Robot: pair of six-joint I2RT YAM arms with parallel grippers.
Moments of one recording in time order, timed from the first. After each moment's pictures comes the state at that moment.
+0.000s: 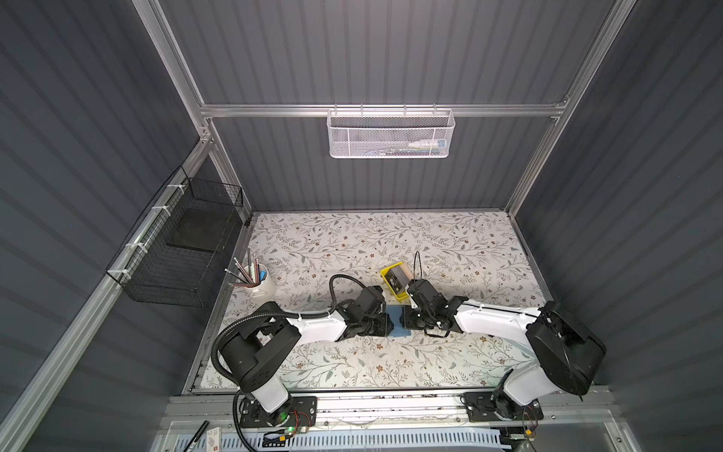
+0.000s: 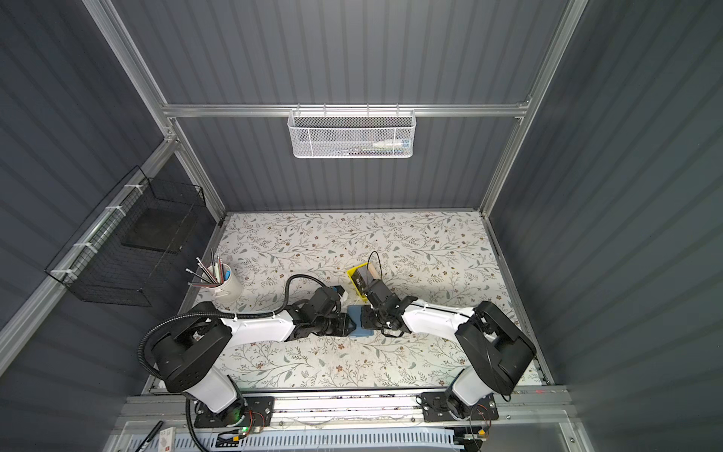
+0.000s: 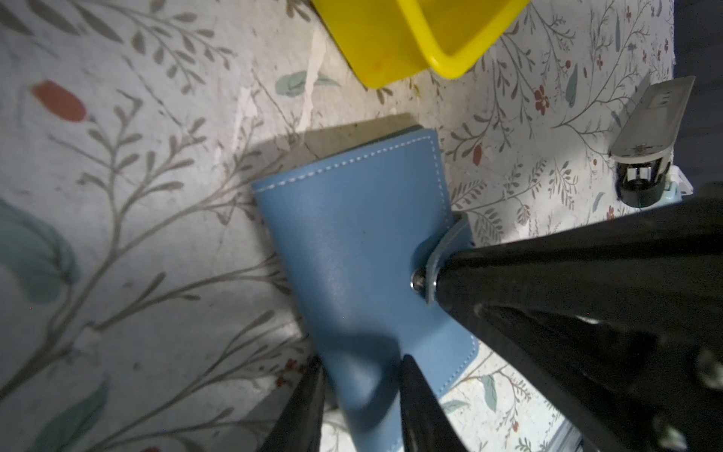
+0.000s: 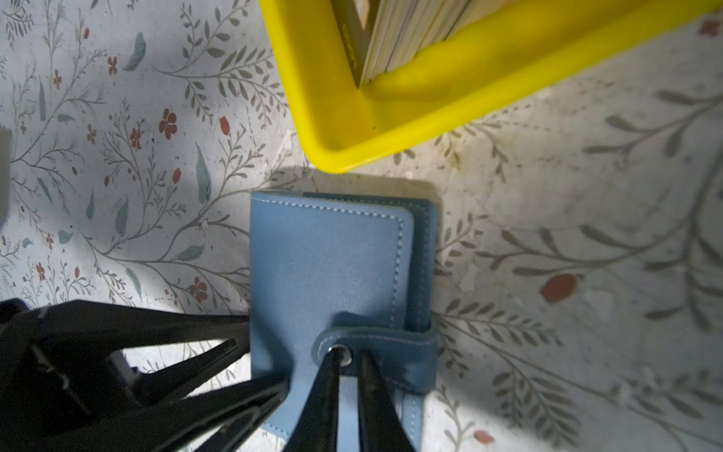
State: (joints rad) left arm -0.89 1.65 0.75 -0.01 0.23 -0.70; right arm 0.76 1.55 0.74 -0.21 -0.11 0.73
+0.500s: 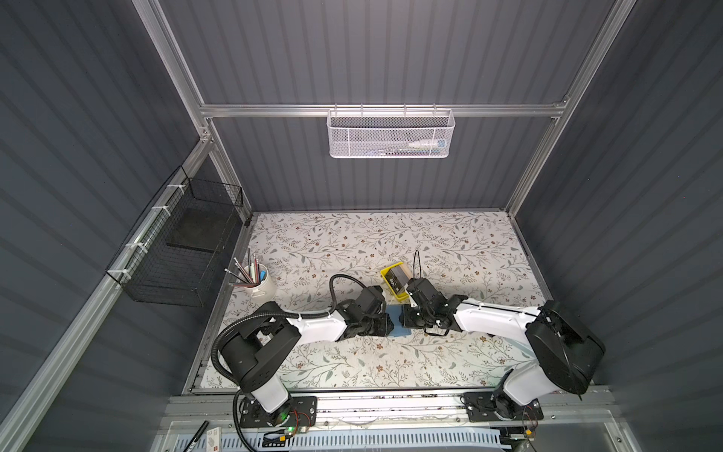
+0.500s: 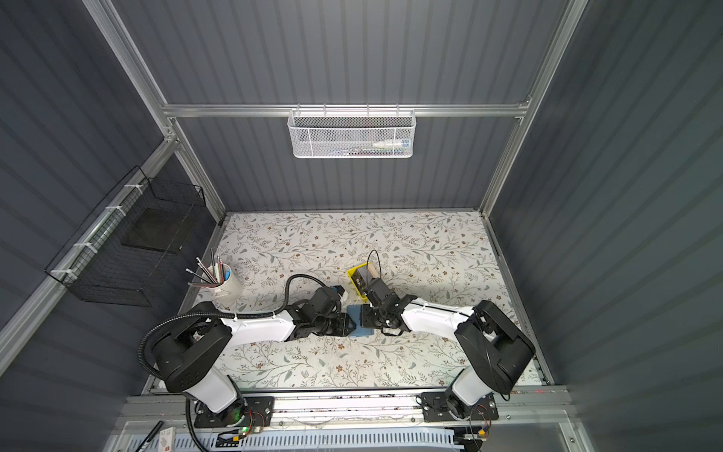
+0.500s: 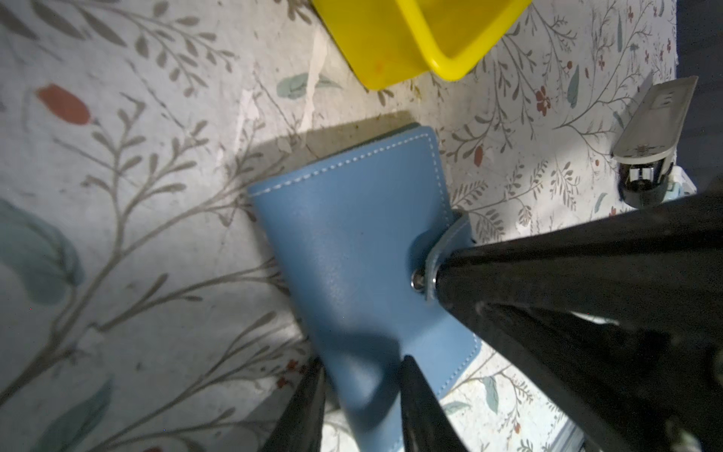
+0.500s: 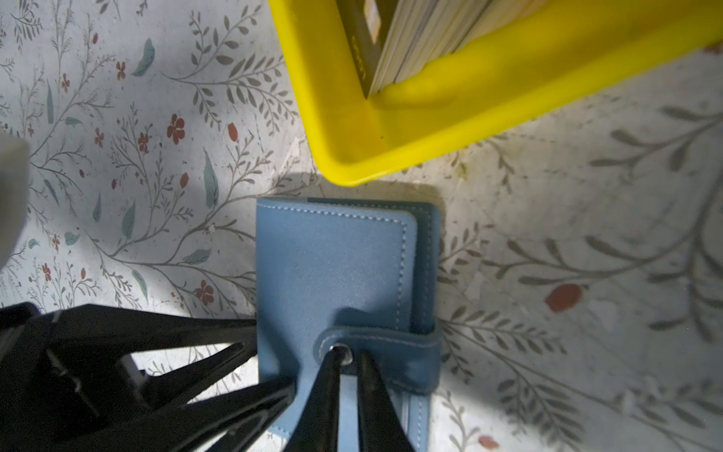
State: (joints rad) left arm -0.89 1.65 0.75 -0.02 0.22 -0.70; right arm 0.76 1.55 0.75 -0.22 -0.12 0.72
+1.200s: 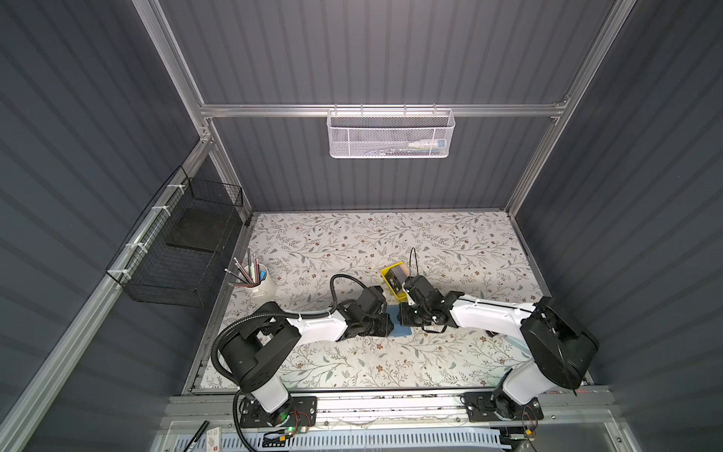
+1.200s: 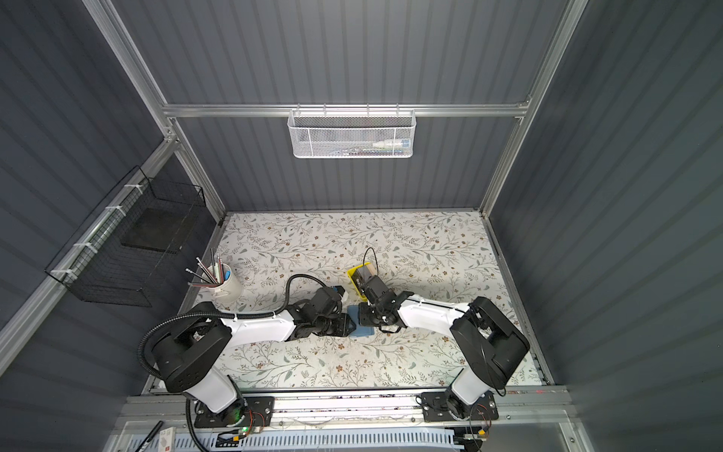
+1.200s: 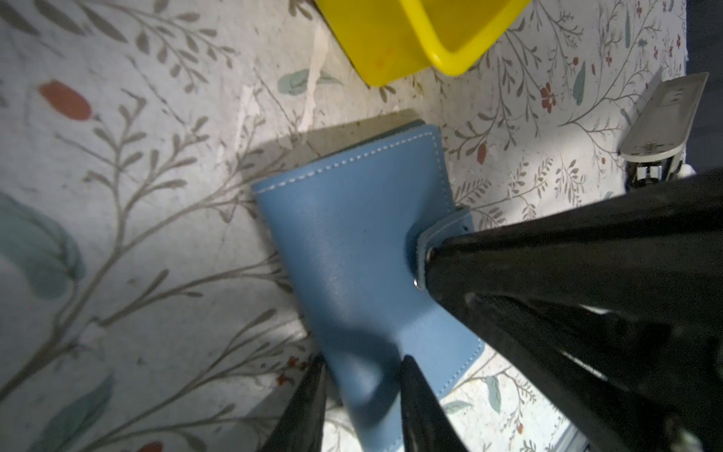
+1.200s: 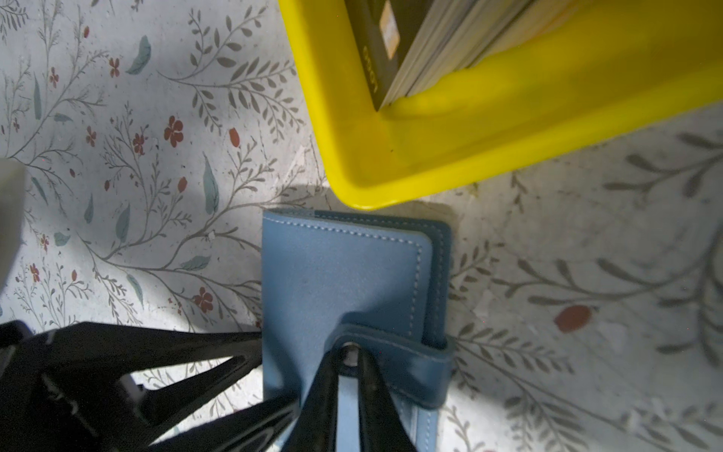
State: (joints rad) left arm -0.90 1.65 0.76 -0.04 0.21 -0.70; right arm 0.76 1.58 0.80 -0.25 -0.12 0.69
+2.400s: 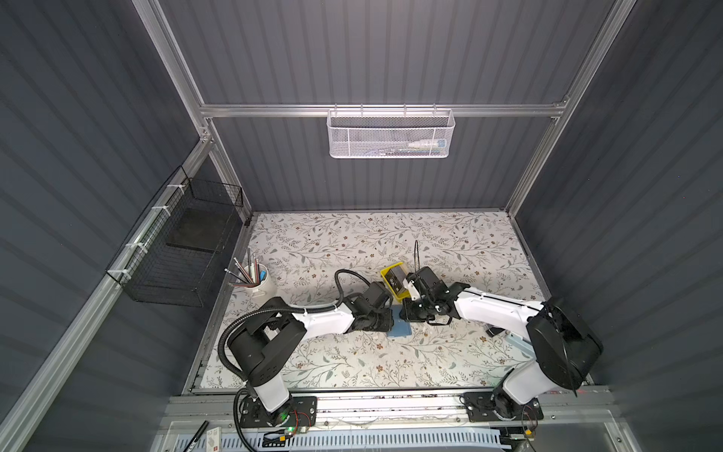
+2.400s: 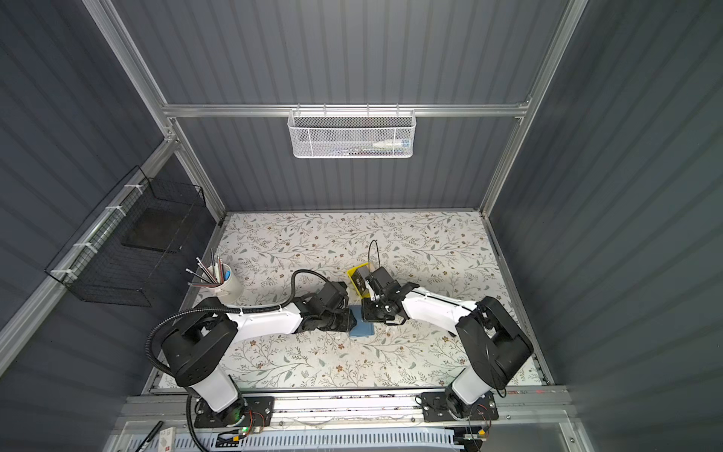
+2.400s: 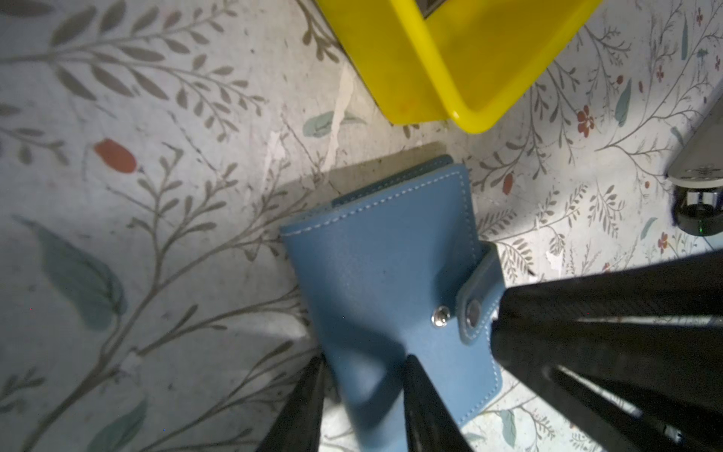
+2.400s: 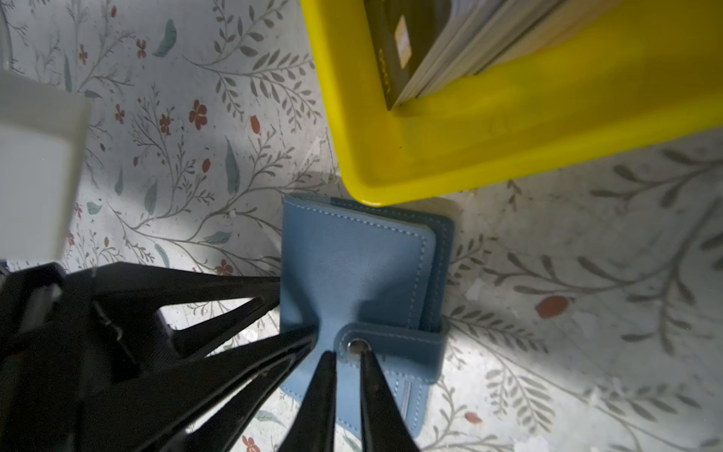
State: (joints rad) left arm -0.90 1.70 0.87 -0.17 0.14 -0.69; right arm 0.69 1.58 0.87 -0.38 -0.24 0.60
